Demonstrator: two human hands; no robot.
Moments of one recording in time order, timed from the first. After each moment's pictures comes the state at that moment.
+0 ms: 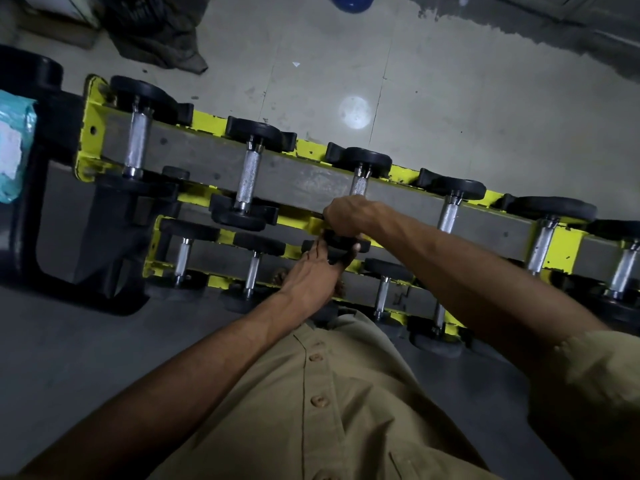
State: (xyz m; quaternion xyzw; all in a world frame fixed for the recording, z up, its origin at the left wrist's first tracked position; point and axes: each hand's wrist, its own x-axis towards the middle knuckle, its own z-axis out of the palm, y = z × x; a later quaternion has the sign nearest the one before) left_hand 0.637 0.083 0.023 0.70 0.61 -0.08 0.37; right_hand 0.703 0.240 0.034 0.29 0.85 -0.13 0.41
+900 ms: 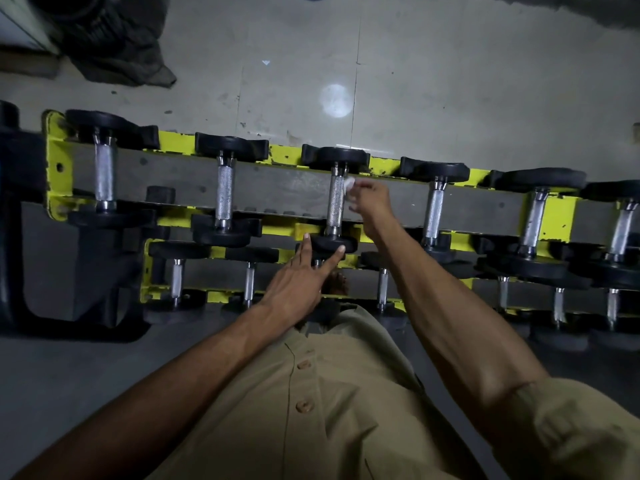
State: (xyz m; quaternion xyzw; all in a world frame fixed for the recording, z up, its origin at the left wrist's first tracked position) left_hand 0.624 0.089 0.027 0.73 0.57 -0.14 0.35; right_hand 0.763 0.252 -0.006 0.71 0.32 -0.57 -0.26
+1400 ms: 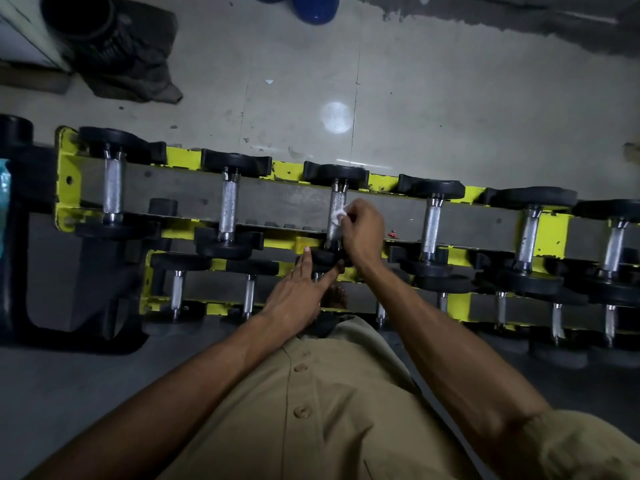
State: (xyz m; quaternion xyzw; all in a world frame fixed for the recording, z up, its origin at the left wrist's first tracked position) left_hand 0.622 0.091 0.028 0.73 0.56 -0.15 0.35; right_hand 0.757 0.210 -0.007 0.70 0.62 -0.30 -0.20
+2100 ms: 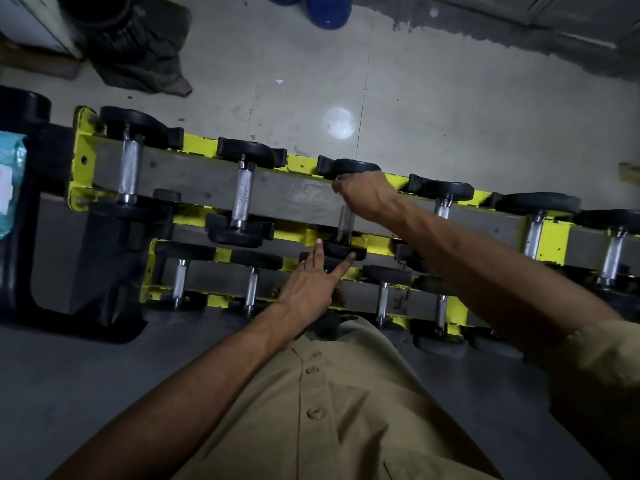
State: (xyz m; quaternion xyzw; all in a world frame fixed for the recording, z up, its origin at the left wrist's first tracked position) left_hand 0.627 0.086 0.026 0.73 0.58 -0.14 0.35; right_hand 0.736 0.286 0.031 0.36 0.91 0.00 0.22
